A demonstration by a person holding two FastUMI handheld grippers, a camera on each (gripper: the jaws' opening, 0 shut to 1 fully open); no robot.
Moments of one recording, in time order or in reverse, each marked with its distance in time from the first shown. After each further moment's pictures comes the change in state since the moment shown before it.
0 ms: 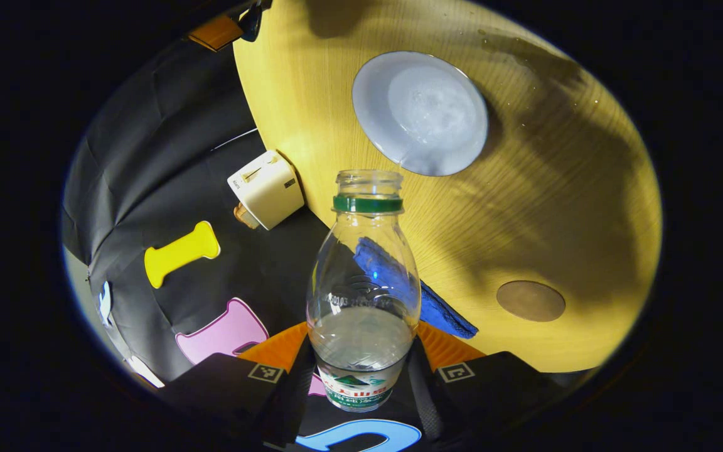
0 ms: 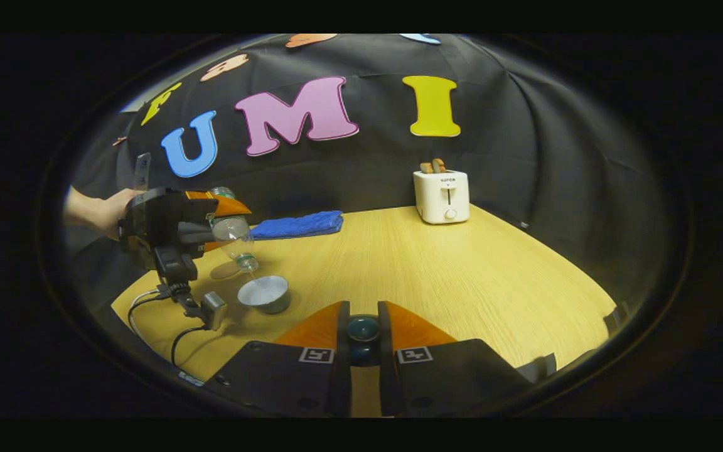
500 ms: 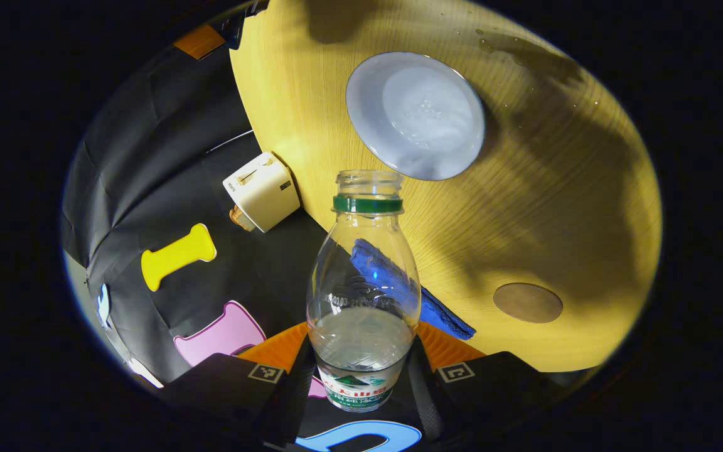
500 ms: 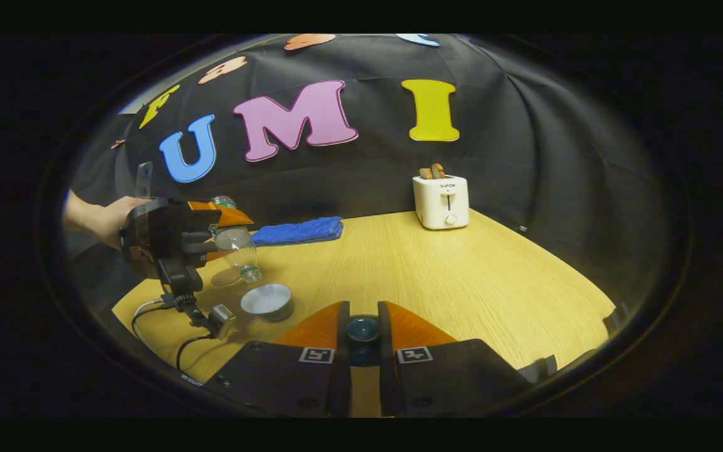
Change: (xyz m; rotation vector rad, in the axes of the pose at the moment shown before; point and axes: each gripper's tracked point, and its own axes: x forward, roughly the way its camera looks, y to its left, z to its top) left arm 0.000 -0.005 0.003 -0.032 -0.005 -0.015; right arm 0.004 0.003 0.013 0.016 -0.021 -0.010
